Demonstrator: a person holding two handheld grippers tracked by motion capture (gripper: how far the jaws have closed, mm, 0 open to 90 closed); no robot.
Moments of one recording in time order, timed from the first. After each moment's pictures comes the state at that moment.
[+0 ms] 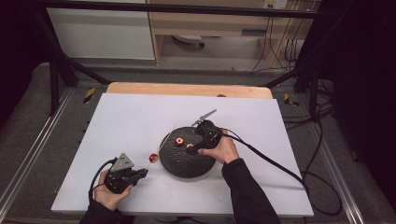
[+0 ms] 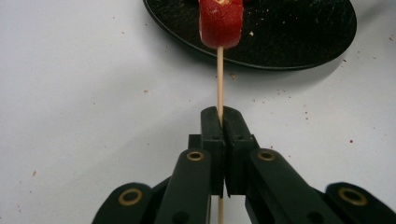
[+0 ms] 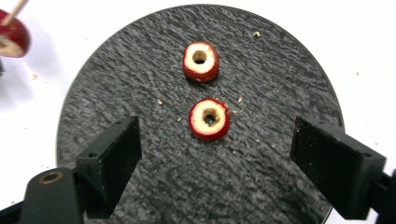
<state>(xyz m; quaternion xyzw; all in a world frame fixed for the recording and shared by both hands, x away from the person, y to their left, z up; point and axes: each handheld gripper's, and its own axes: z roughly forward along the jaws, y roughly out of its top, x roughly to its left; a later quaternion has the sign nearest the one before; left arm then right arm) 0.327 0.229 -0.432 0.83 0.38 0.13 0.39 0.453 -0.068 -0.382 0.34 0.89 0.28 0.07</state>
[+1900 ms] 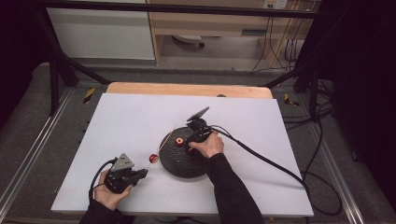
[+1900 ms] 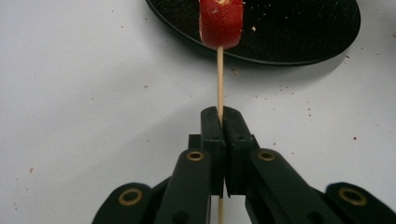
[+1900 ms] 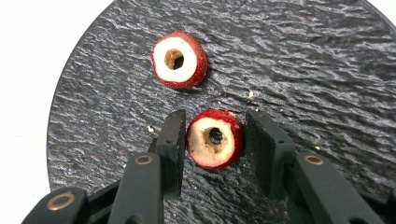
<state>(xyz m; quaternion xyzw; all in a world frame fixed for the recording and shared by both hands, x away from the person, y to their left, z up) 0.329 0.229 -0.434 0.83 0.38 0.12 0.39 0.482 -0.043 -0.411 0.50 0.84 0.22 -0.03</state>
